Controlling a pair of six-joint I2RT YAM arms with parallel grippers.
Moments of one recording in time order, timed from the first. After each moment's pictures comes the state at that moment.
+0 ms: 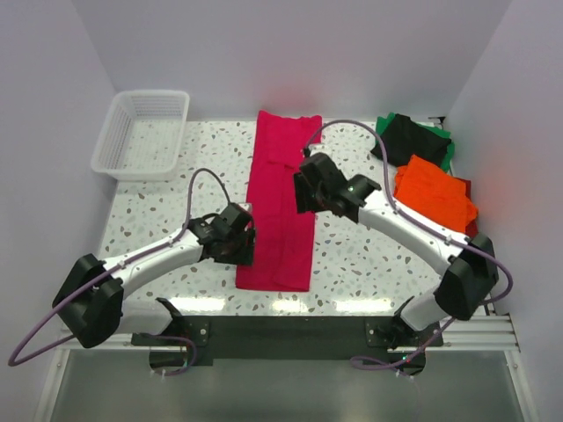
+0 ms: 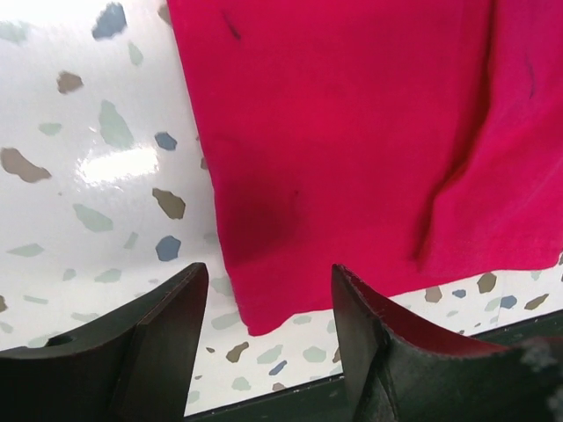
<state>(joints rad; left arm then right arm) -0.72 1.30 0.78 -0.63 -0.08 -0.60 0.73 1.54 1.37 -0.68 0.32 0.44</state>
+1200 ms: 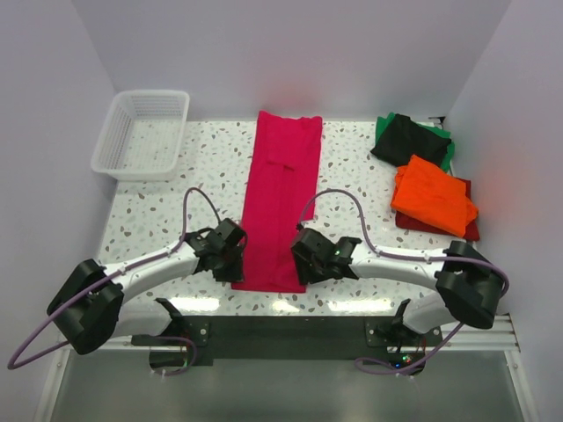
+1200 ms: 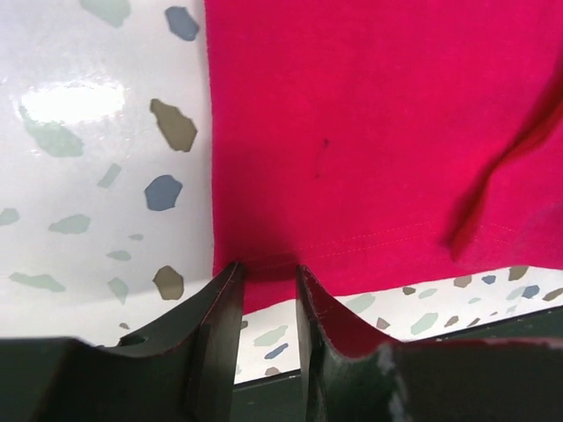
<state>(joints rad) -0.72 1.25 0.59 -0.57 0.01 -0.75 1.05 1.42 0.78 -0.48 0.19 0.76</state>
